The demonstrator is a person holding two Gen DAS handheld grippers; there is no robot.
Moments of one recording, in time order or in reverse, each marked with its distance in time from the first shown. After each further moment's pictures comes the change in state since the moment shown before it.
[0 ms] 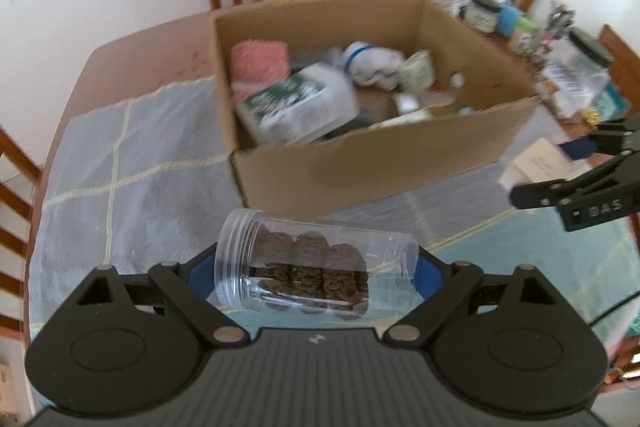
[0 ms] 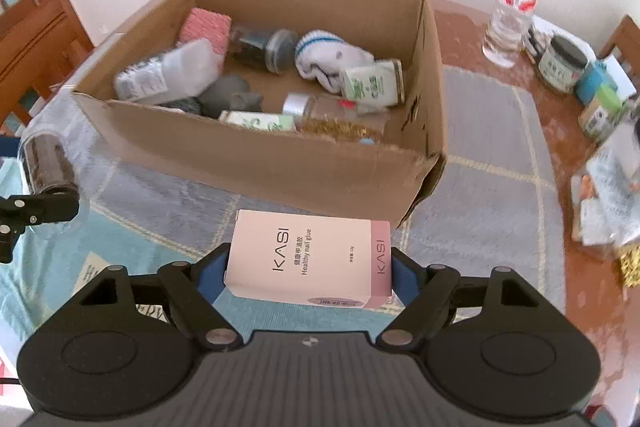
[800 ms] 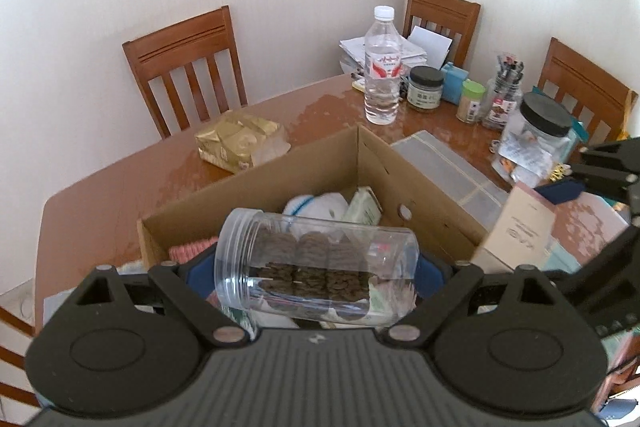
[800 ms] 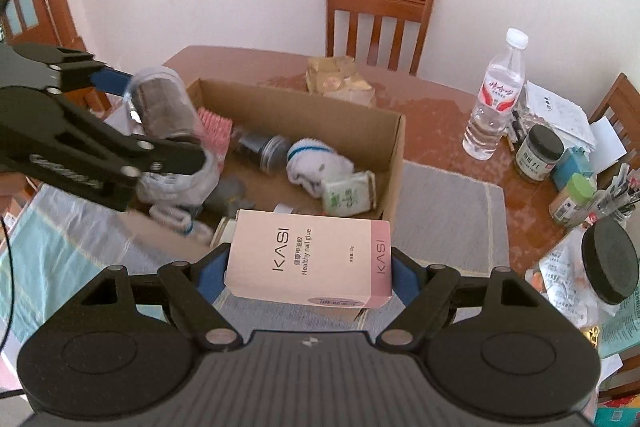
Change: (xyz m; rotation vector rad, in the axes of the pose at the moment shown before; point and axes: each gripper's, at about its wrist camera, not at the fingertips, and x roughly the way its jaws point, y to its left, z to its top) left arm 0.003 -0.047 0.137 0.204 -0.164 -0.061; right arm -0.053 -0.023 0.065 -0.023 -0.151 -0.011
